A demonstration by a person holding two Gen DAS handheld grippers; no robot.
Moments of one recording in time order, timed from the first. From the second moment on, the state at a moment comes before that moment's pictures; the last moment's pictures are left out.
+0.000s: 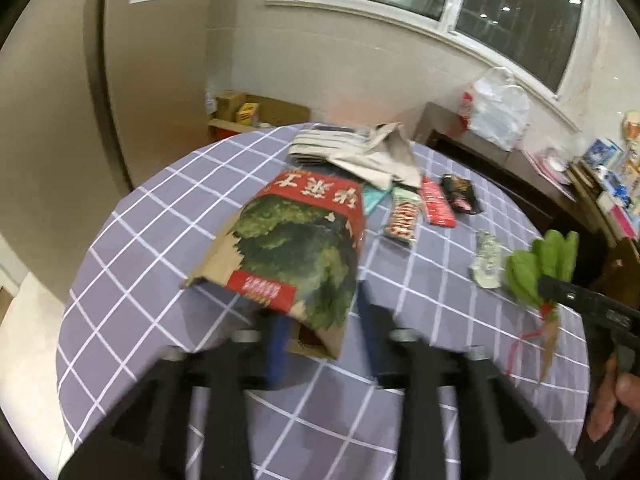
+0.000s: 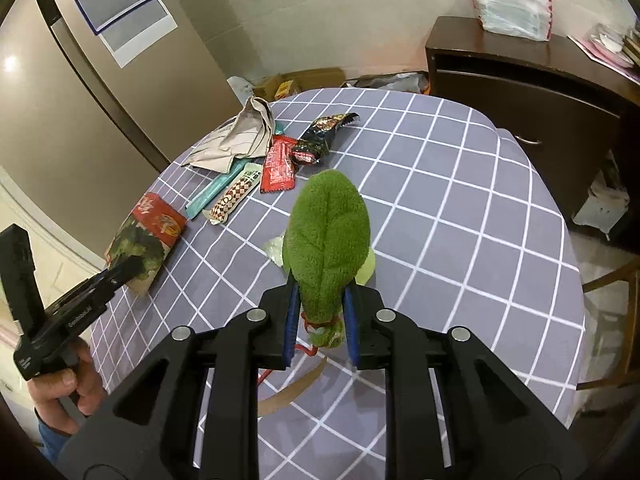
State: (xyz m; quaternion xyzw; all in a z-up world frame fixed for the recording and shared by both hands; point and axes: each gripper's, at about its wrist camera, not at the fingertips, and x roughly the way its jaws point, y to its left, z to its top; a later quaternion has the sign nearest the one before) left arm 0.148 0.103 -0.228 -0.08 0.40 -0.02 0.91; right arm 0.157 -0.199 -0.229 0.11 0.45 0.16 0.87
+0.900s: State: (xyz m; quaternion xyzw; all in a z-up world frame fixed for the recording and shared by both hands) left arm 0.092 -0.047 -0.161 -0.02 0.34 -0.19 0.92; right arm 0.093 -0.335 -0.186 0.20 0.37 0.10 0.90
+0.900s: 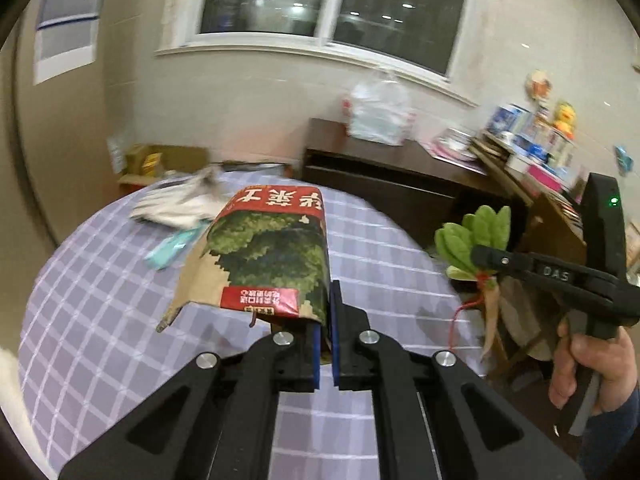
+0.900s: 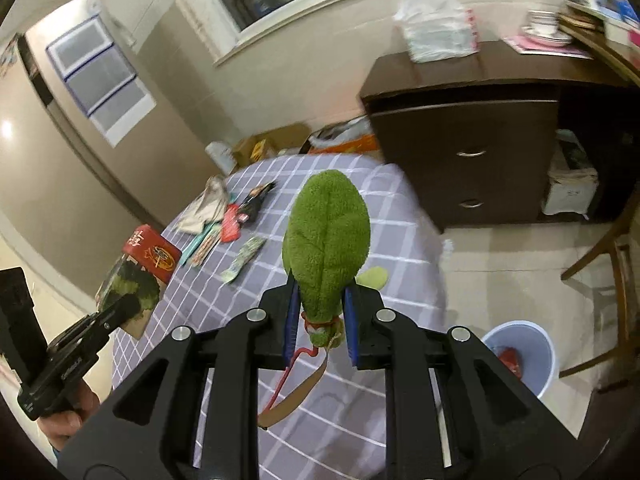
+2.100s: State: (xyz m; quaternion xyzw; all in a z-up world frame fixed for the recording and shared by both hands) left arm 0.107 -0.382 -0.314 0.14 0.52 -0.37 0.76; right arm 0.029 -0.581 -0.365 0.37 0.45 -0.13 0.81
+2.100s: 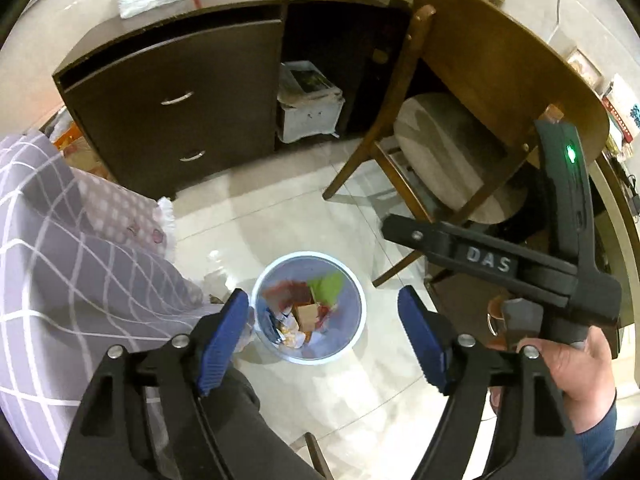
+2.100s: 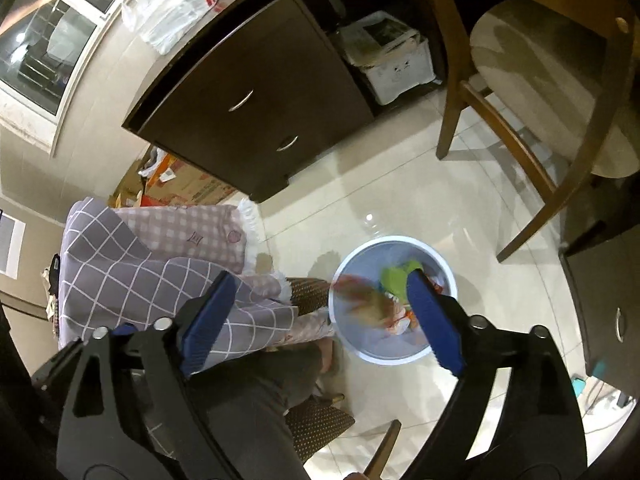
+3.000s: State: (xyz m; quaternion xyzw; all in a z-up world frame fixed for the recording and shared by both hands) left arm 0.100 -0.206 -0.142 0.06 0.32 -0.29 0.90; right arm 0.063 -0.446 -0.170 0.23 0.33 -0.08 0.91
